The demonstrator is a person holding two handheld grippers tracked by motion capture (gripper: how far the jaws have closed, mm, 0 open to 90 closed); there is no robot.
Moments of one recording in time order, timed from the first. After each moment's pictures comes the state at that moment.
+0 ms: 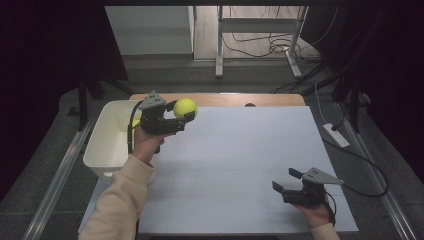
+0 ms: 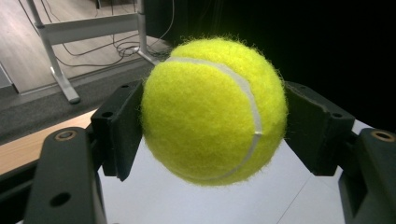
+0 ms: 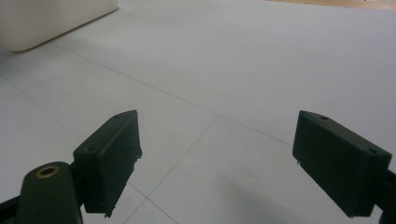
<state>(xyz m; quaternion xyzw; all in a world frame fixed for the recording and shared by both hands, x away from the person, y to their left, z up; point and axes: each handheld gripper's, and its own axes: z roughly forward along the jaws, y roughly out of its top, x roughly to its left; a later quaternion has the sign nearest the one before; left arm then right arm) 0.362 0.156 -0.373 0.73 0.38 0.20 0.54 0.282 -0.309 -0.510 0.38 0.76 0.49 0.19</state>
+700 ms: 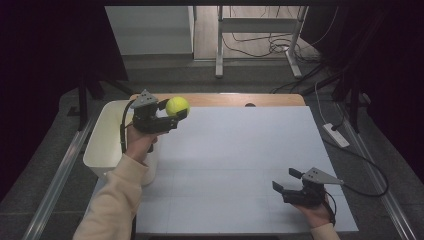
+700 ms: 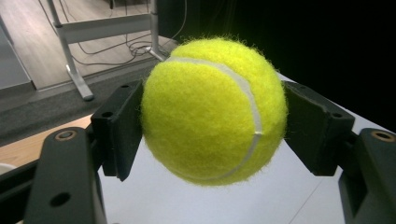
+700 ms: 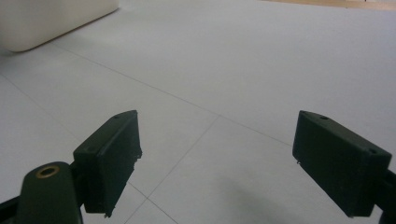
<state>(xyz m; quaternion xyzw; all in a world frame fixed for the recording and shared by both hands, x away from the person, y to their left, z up) 0.362 0.175 -0.372 0.72 0.40 0.21 0.53 0.281 -0.309 -0.510 0.38 0.76 0.49 0.19</state>
